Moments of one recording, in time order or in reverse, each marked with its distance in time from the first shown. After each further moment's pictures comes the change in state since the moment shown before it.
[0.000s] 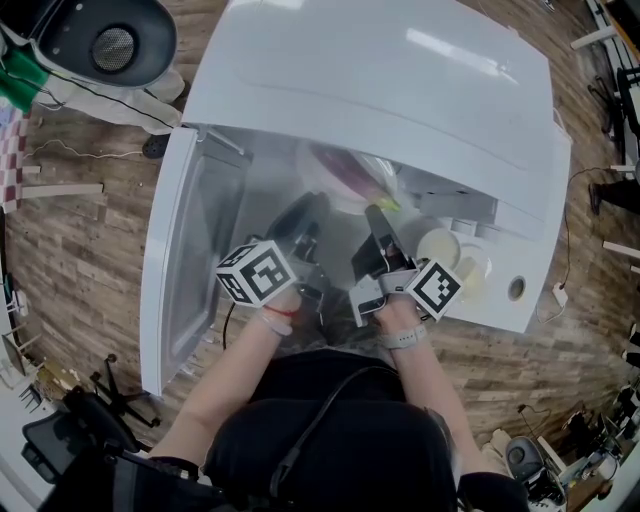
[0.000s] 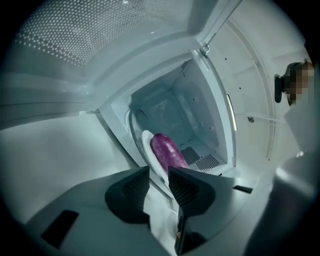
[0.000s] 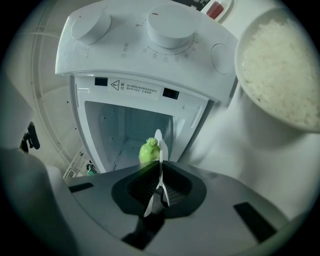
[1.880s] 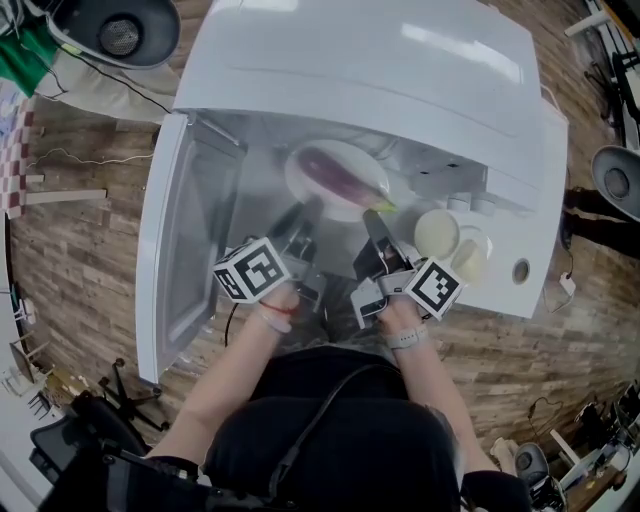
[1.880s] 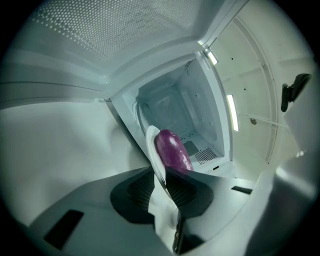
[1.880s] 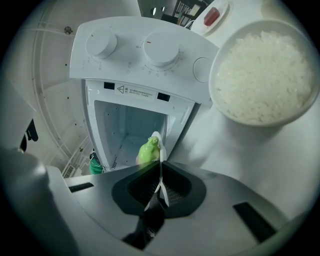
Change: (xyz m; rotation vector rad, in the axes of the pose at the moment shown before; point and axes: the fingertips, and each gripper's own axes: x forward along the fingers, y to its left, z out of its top) left arm -0.016 0.003 -0.025 -0.051 0.049 0.014; right arm -0.030 -0.010 -0.013 -0.020 0.029 -0.008
